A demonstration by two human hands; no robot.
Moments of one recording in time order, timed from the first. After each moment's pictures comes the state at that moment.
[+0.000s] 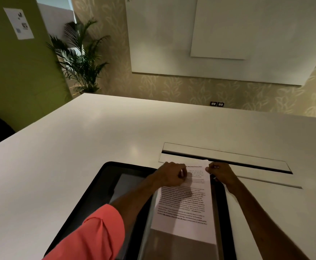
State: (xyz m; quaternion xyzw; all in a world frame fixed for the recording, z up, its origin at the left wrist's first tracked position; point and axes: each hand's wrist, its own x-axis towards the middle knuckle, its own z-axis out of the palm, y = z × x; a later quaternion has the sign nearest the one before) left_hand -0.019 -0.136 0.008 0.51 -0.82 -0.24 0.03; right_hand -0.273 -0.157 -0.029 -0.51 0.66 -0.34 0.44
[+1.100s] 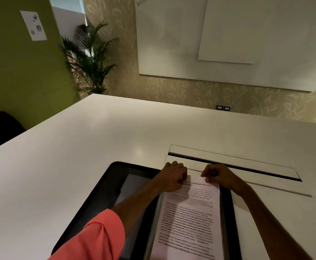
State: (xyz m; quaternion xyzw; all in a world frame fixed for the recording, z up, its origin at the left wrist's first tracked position) left_hand 0.003 -0.128 -0.007 0.48 -0.87 -0.10 0.06; right_hand -0.266 -0.156 -0.008 -0.74 0.54 -0.18 0.37
